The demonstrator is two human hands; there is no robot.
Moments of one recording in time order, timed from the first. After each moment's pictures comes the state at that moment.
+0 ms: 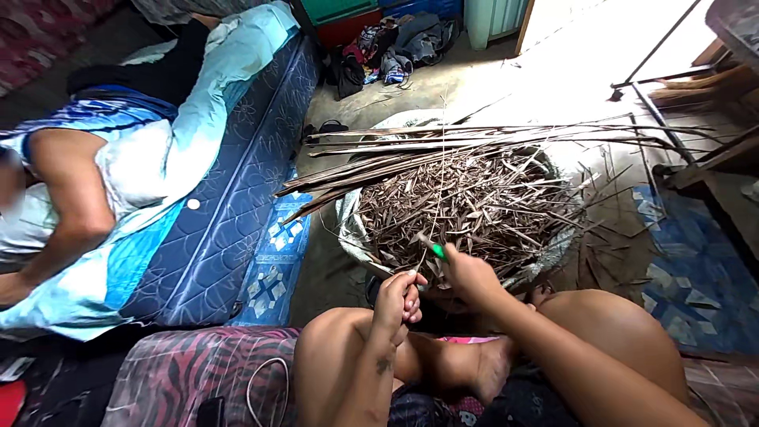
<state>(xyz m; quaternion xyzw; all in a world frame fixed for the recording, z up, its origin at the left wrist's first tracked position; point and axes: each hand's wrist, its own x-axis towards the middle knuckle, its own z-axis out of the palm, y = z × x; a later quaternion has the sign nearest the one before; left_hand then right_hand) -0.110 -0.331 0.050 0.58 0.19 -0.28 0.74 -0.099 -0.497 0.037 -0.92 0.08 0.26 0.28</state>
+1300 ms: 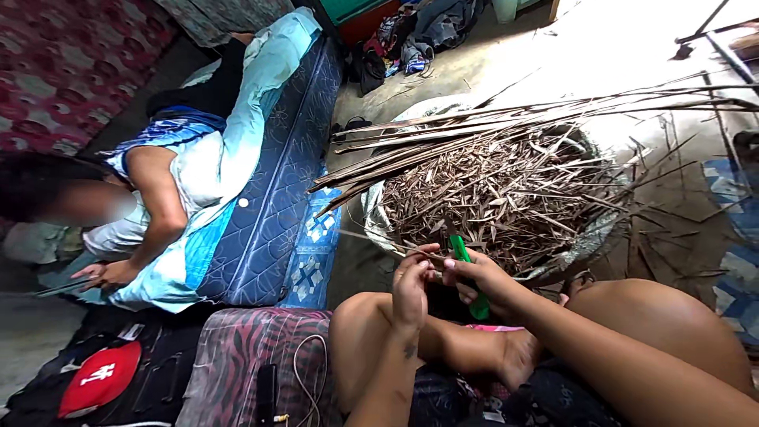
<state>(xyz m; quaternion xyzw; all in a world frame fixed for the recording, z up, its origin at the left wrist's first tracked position) -0.117 -0.337 0.043 0.62 0.02 -0.06 0.78 -0.131 -0.492 0.024 -0.43 0.08 0.26 0.86</state>
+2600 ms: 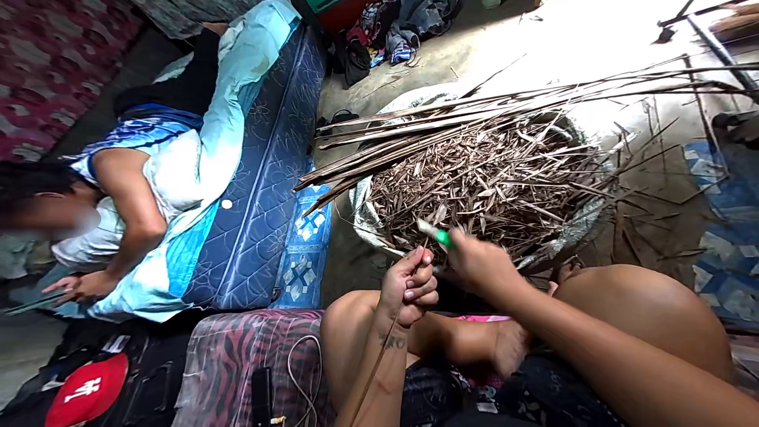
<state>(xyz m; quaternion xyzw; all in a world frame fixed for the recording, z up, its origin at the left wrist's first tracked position) -0.106 -0.327 0.061 0.30 0.15 -0.39 0.86 -0.122 -0.496 0.047 -0.94 0.02 0.10 0.32</state>
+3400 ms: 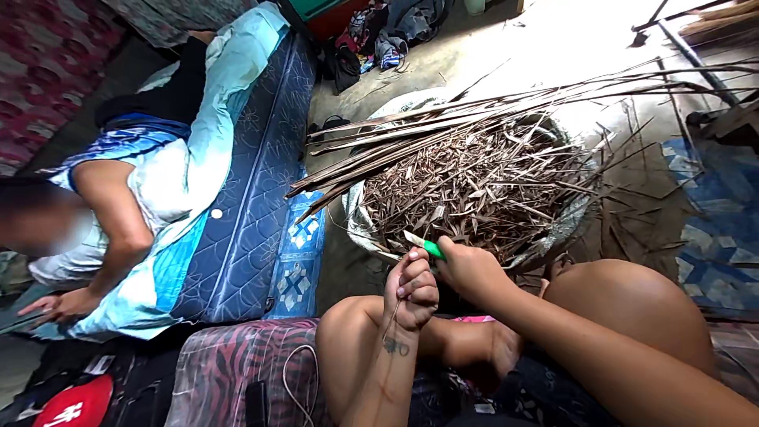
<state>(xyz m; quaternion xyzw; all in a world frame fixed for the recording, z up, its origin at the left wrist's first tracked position) -0.110 -0.333 0.046 -0.03 0.16 -0.41 0.90 -0.124 -0.491 0.059 -0.92 0.01 0.19 0.33</state>
